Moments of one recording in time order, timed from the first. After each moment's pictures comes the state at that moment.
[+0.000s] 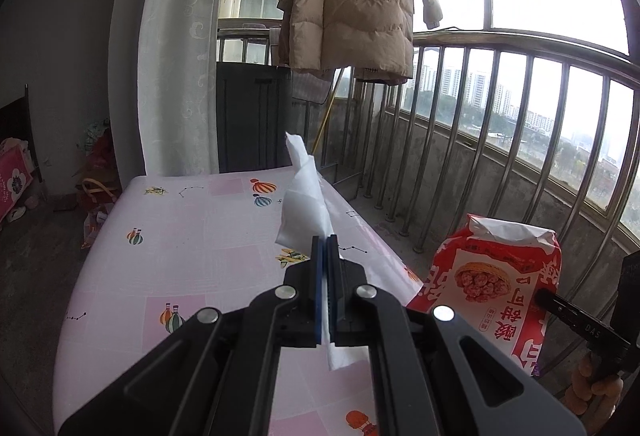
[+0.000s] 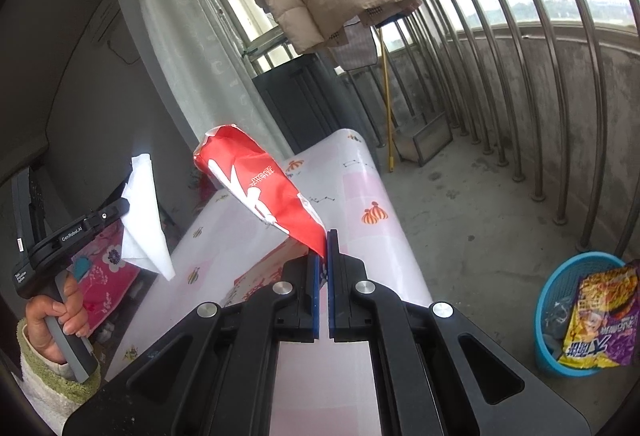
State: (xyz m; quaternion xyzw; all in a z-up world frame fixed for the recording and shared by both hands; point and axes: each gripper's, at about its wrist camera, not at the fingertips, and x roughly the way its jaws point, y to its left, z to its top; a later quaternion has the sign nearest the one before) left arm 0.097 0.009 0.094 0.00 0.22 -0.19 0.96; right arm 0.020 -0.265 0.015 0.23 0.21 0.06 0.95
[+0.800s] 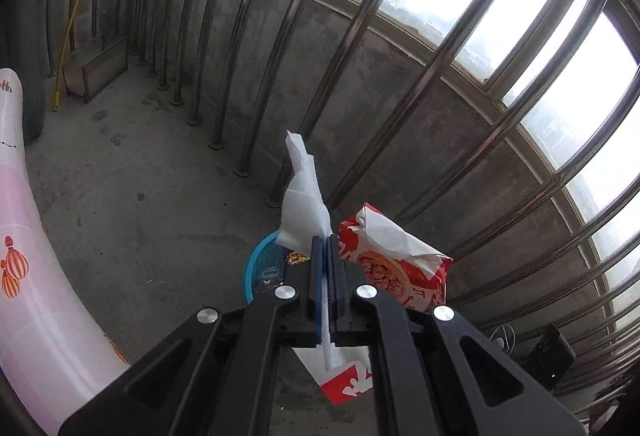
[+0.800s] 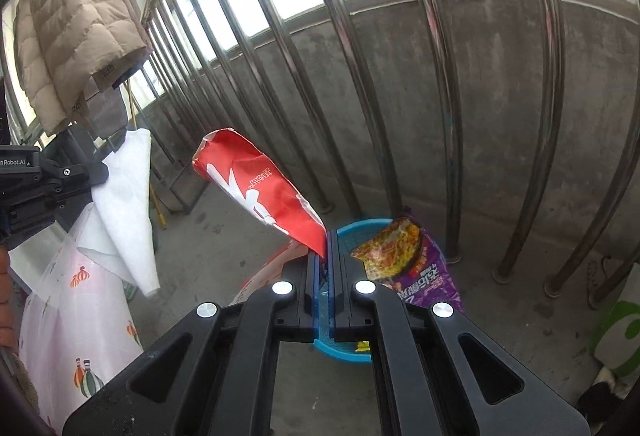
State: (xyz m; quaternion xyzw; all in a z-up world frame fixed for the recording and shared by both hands) left arm 0.149 -0.407 -0.036 0.05 0.47 -0.49 0.73; right arm -0.046 -0.426 -0.107 0.31 0.21 -0.35 0.86
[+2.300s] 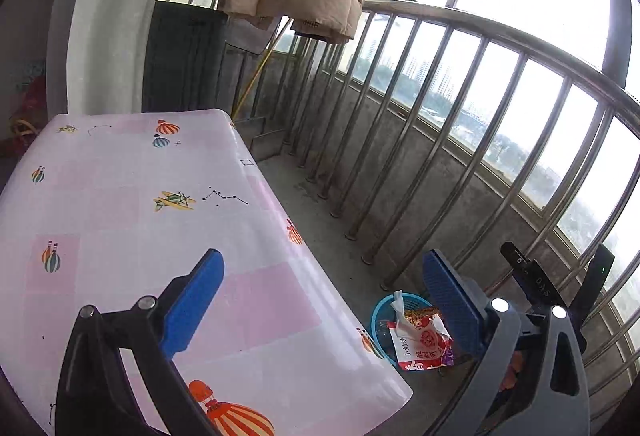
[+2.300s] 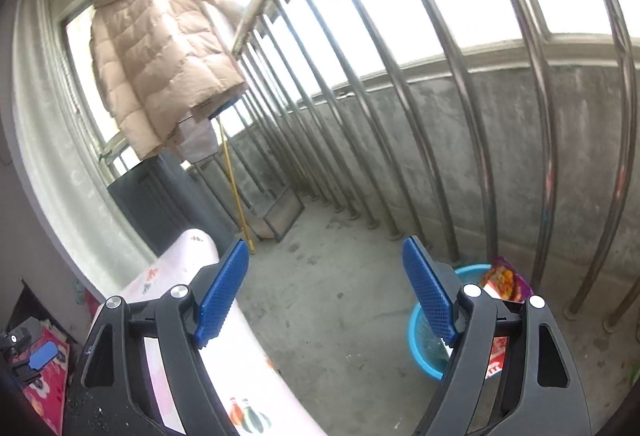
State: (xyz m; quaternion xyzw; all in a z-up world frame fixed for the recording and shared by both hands) left arm 0.080 -0.076 0.074 -0.08 0.31 -0.27 0.91; right arm -0.004 -0.332 0.031 0.24 0.13 -0.19 0.94
